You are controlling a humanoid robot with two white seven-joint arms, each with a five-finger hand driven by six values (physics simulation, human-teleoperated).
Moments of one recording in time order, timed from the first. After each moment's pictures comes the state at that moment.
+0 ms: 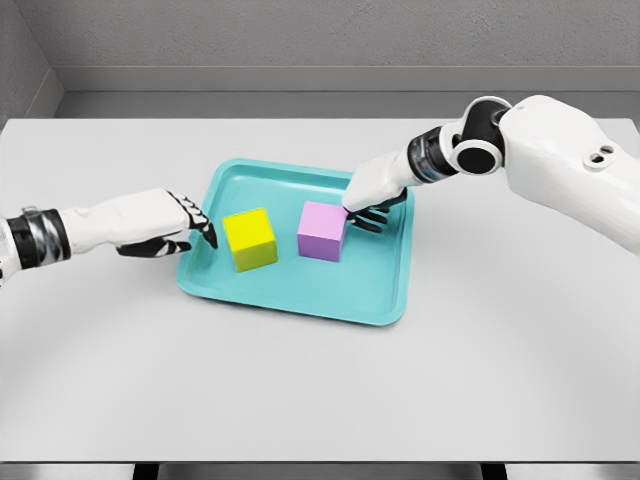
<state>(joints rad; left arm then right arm) -0.43 0.69 -0.39 -1.48 -0.41 -0.61 -0.61 -1.29 -0.39 1.48 -1.01 0.32 -0.55 0.61</state>
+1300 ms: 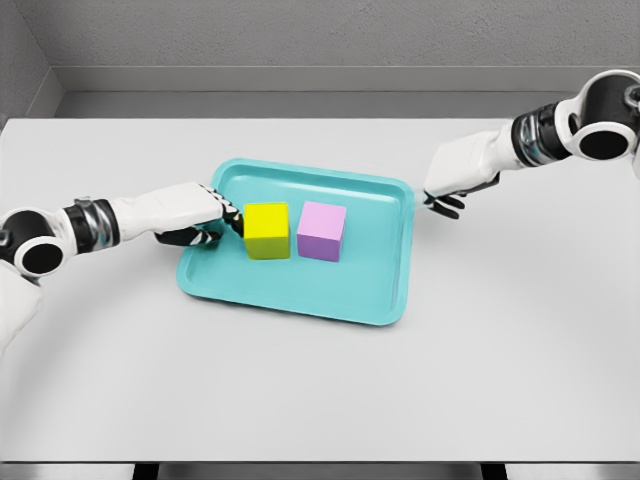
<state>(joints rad) -0.52 0.52 -0.41 -1.31 -0.55 -0.61 -0.61 -1.35 -0.72 1.47 -1.25 0.32 -0.61 0.61</state>
